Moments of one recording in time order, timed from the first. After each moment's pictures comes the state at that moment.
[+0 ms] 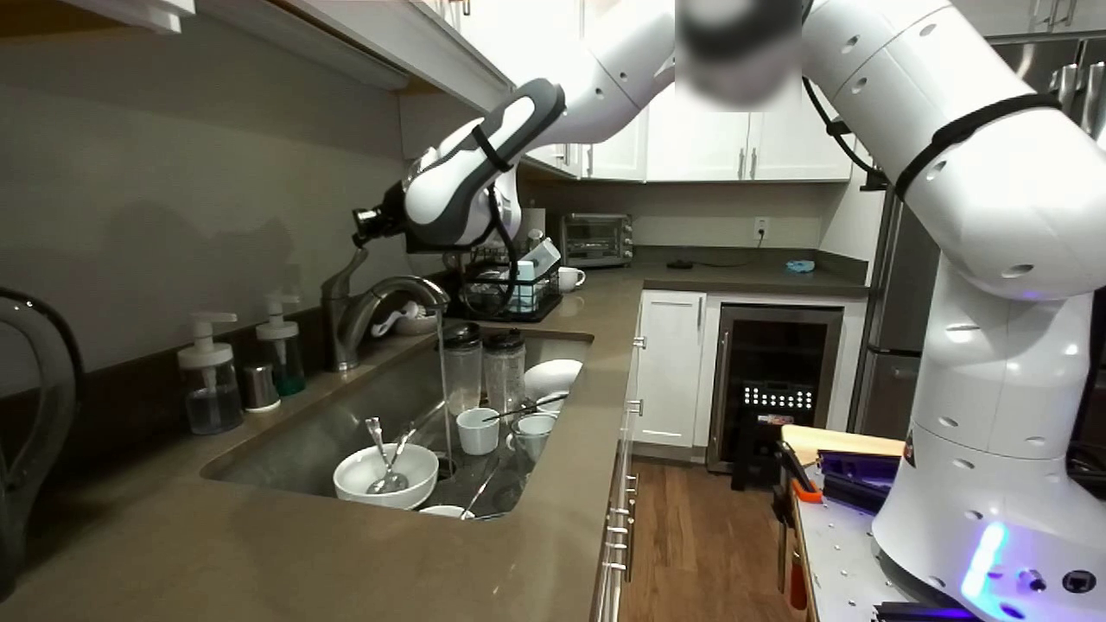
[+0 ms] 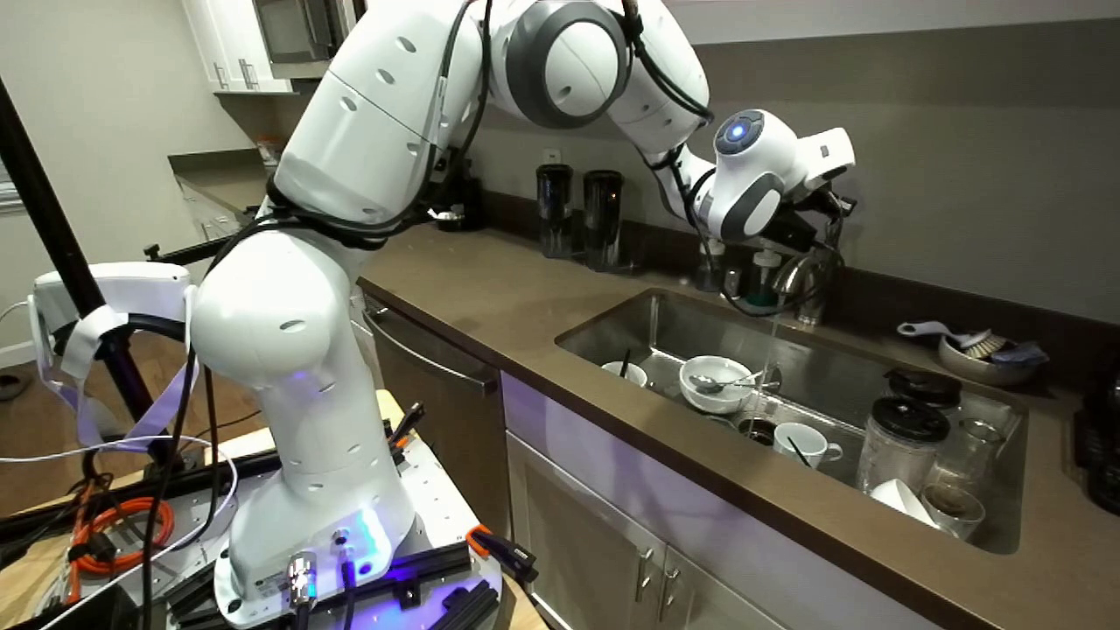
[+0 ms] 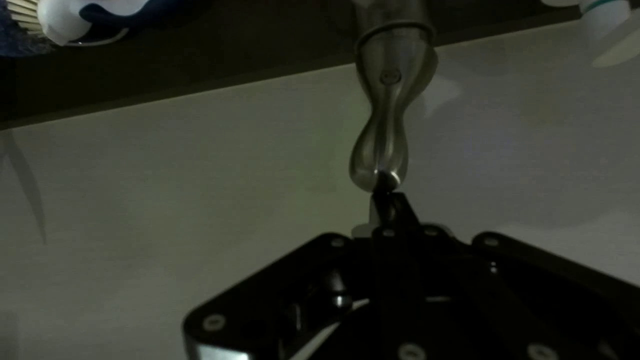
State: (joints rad) arm -0.31 0.66 0.23 -1.65 0.01 3.41 -0.06
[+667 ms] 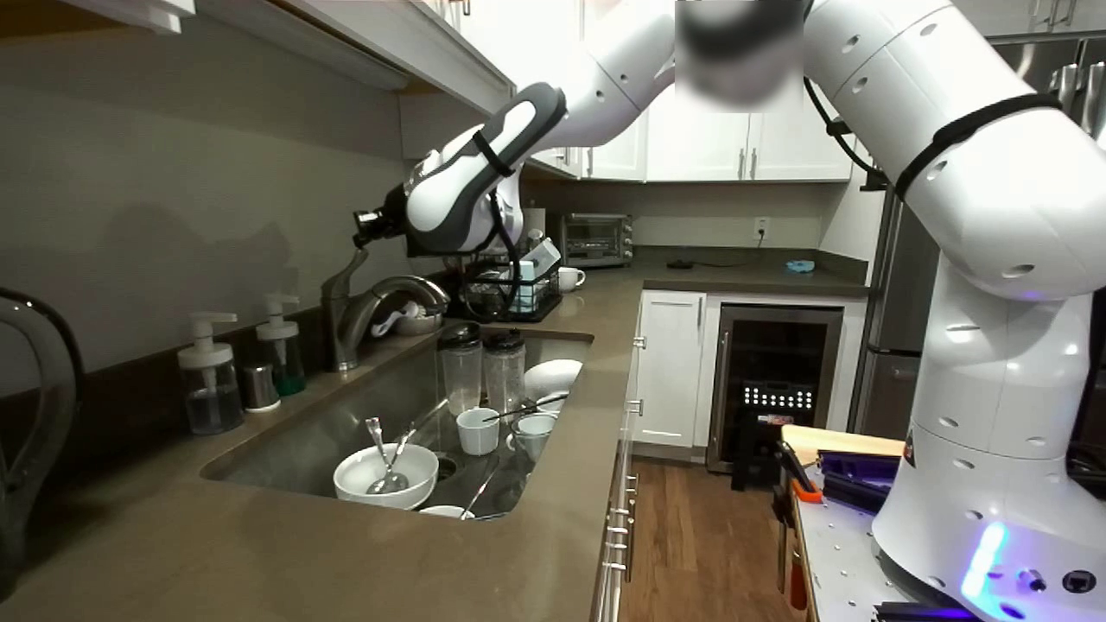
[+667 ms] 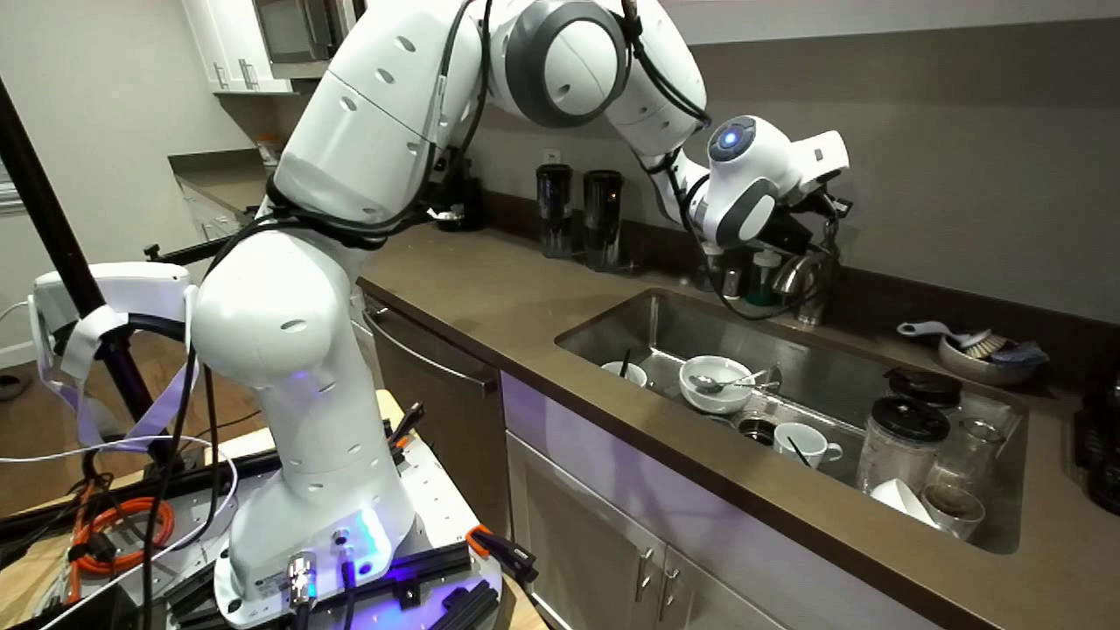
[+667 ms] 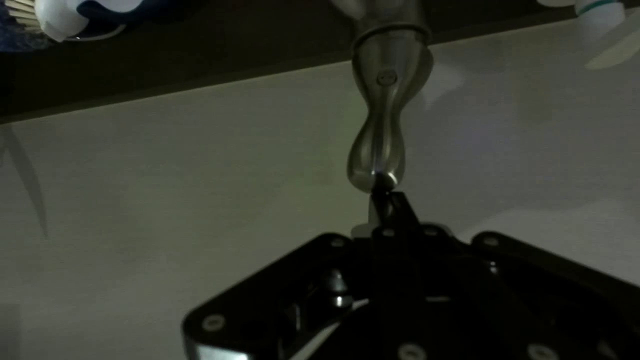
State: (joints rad) arm -0.31 0.65 0.22 -1.68 0.01 3.45 -0.06
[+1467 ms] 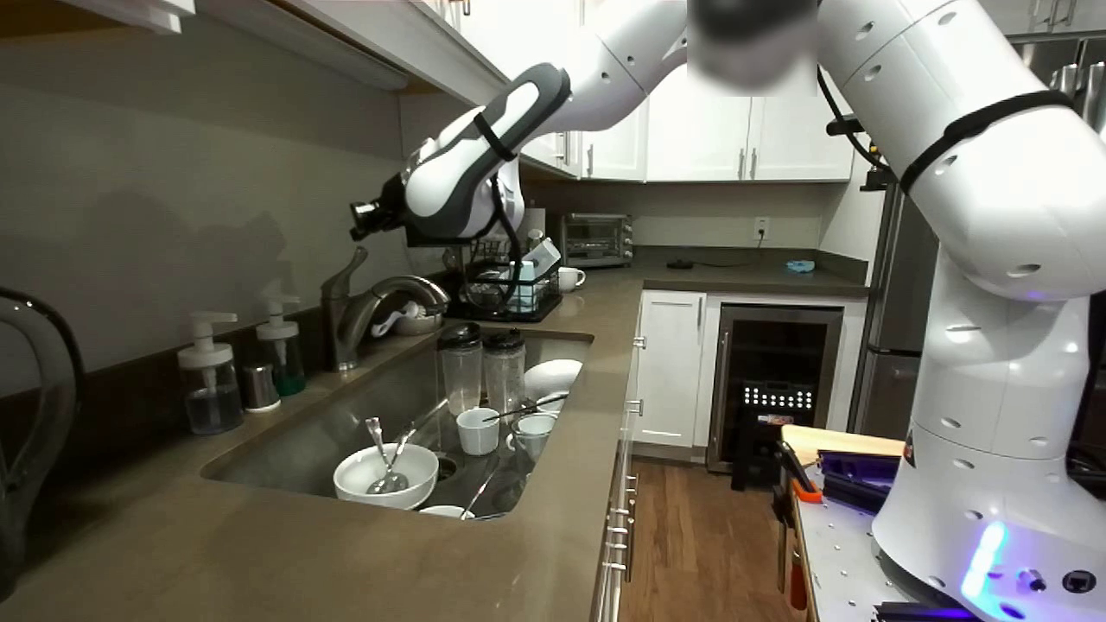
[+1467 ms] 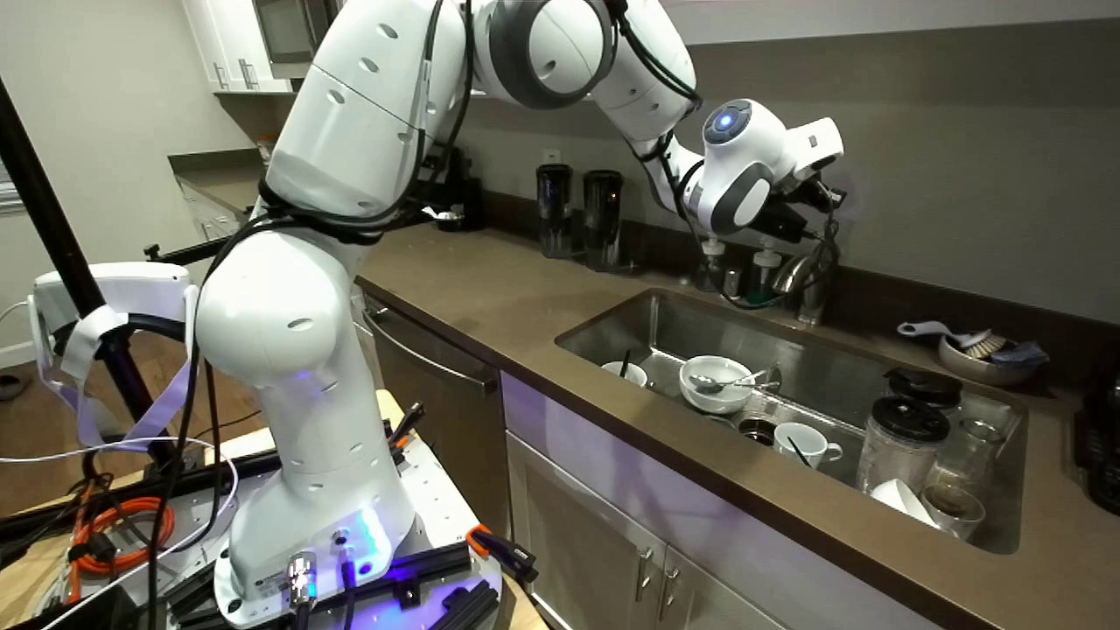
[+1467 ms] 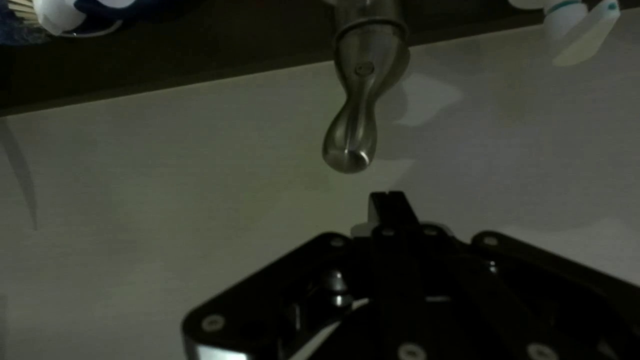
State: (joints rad) arm -0.27 0.59 0.19 -1.71 0.02 3.40 -0.06
